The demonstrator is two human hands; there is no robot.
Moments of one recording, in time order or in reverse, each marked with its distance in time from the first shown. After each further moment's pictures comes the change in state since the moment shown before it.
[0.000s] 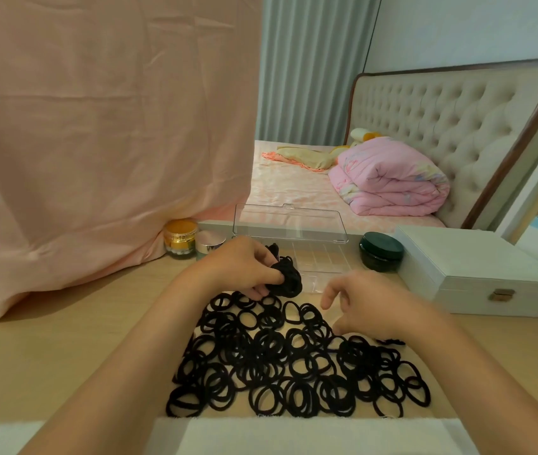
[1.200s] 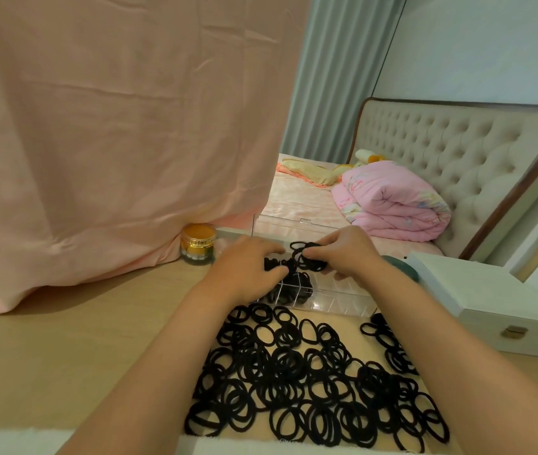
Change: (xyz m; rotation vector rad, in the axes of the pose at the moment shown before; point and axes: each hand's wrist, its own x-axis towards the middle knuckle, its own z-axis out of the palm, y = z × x) left_hand 0.015 -0.034 -0.017 0.465 0.372 0.234; right_hand 0.101 -0.042 -0.035 0.520 0.379 0.118
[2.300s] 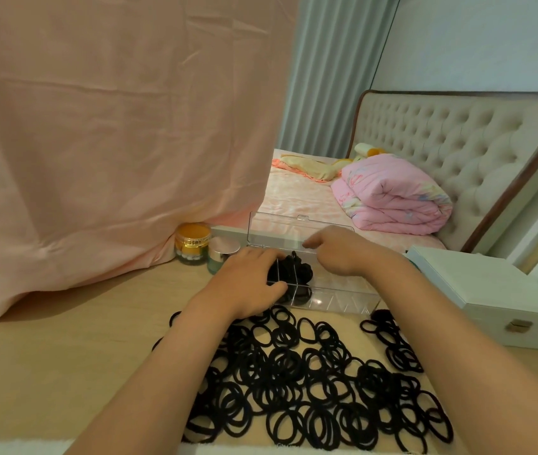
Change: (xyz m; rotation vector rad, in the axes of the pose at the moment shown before) left_hand 0.001 -0.005 0.023 0.080 -0.117 0.042; right_hand 0.008 -0.007 -0.006 -0.507 -0.267 -0.164
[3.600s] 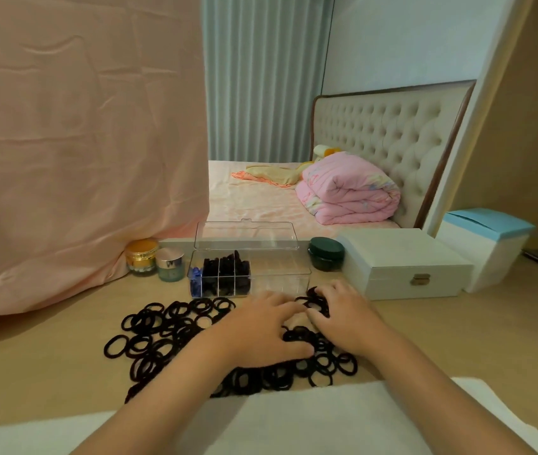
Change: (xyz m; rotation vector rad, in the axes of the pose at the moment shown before) left_hand -0.061 0.132 0.032 0.157 -0.324 0.284; right_hand -0.149 0.109 0.067 -0.004 0.216 0.119
